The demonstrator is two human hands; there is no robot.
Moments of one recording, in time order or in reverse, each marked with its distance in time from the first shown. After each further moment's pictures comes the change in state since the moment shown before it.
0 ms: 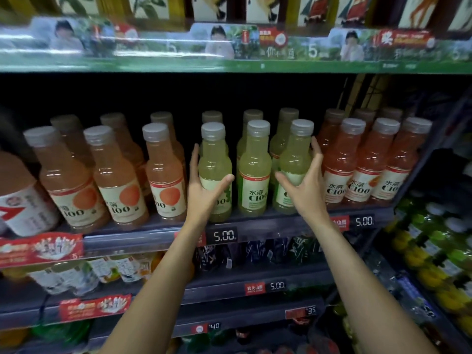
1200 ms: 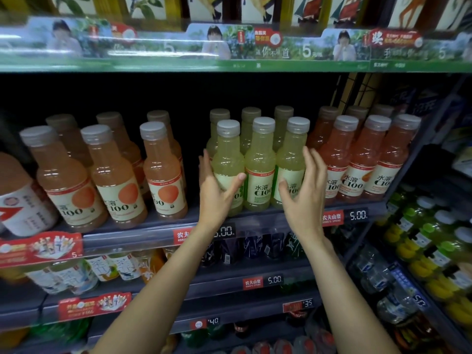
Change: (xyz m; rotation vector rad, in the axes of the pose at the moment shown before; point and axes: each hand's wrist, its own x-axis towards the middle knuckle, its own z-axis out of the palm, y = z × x) left_hand -0.006 0.002 0.023 0.225 -0.061 -0.041; right_hand -0.036 -0.026 0.003 -0.325 0.191 -0.076
